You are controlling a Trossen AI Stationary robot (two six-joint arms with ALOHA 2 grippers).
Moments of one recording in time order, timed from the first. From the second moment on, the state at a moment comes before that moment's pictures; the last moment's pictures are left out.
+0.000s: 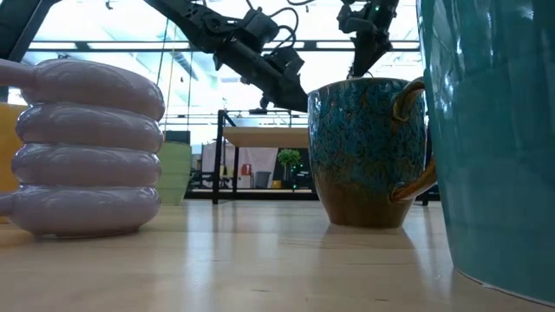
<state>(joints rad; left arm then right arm) 0.46 1.85 1.42 -0.03 0.08 0.07 -0.61 1.63 1.92 -1.32 0.15 -0.10</state>
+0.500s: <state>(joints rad) 0.48 1.92 1.42 0.12 0.01 -0.02 -0.64 1.59 1.92 -1.30 0.09 -0.12</state>
